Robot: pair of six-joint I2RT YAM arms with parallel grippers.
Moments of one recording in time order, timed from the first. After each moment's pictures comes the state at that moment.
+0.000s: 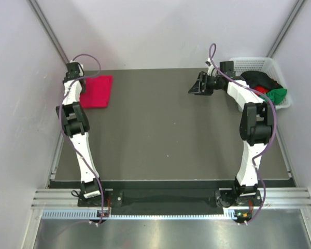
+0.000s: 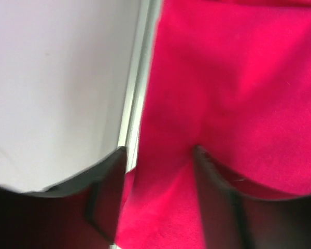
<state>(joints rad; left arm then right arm) 0.27 2.59 2.36 -0.55 -0.29 0.27 0.10 2.08 1.69 -0.40 -0.77 0.24</state>
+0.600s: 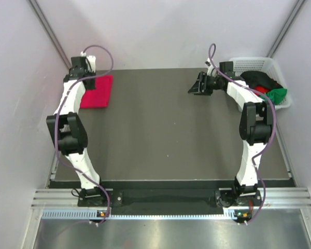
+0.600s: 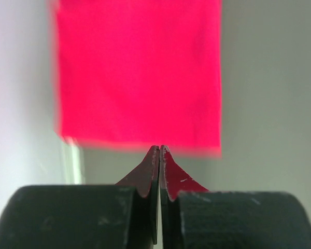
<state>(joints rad) 0.12 1.99 1.84 -0.56 -0.05 0.21 0.10 2.09 1.69 -0.38 -0.79 0.24</state>
